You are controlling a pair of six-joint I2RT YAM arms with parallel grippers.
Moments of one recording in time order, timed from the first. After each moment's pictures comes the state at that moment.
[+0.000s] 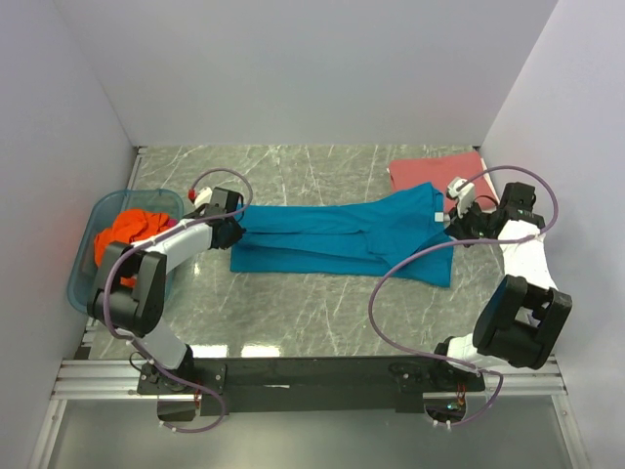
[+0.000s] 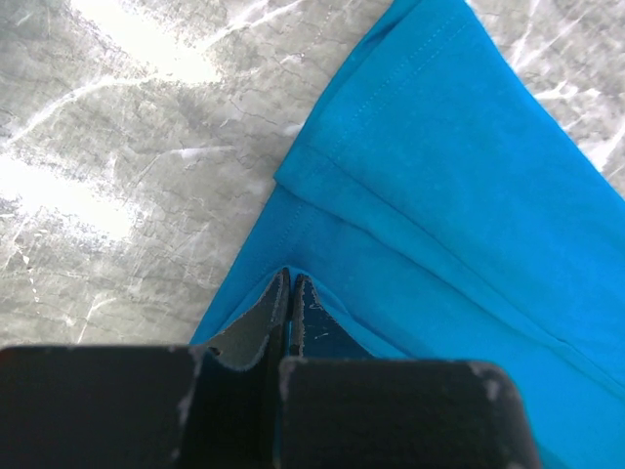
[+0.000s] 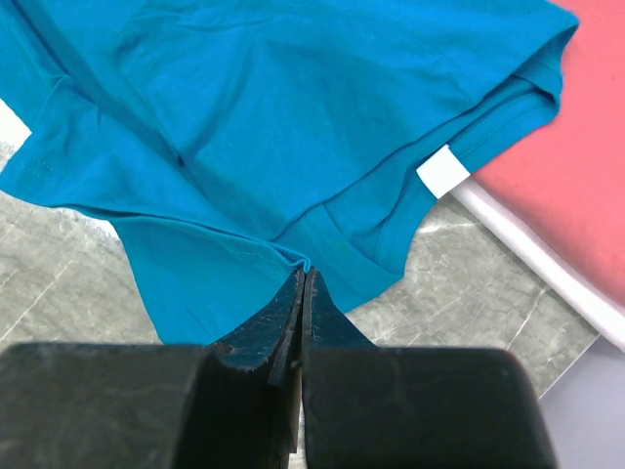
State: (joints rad) left arm -0.30 1.62 0.95 -0.29 -0.29 -0.91; right arm -0.41 1.41 1.05 -0.70 -0.74 -1.05
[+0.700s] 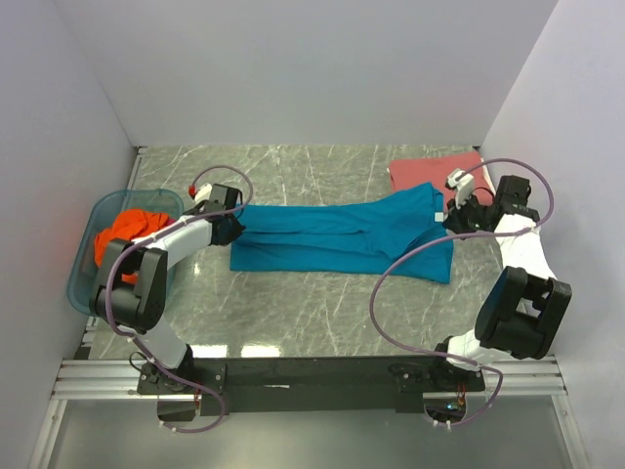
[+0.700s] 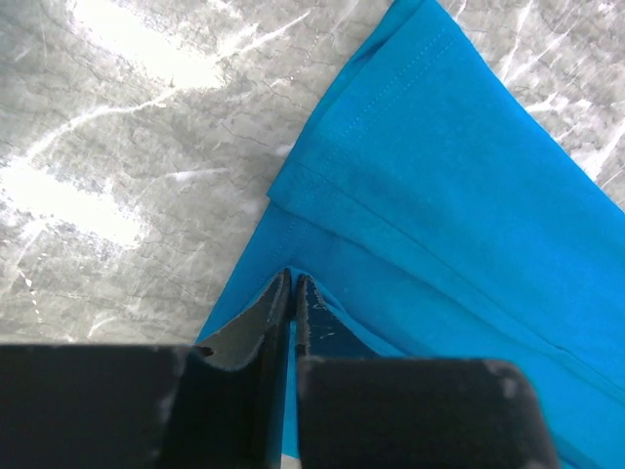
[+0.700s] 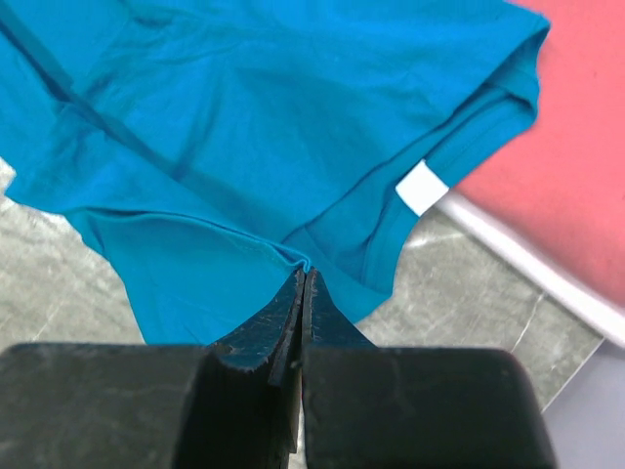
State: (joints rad) left arm -0.29 1.65 0.98 -0.30 -0.28 -0.87; right arm -0.37 1.46 1.08 -0.62 -0.70 -0.91
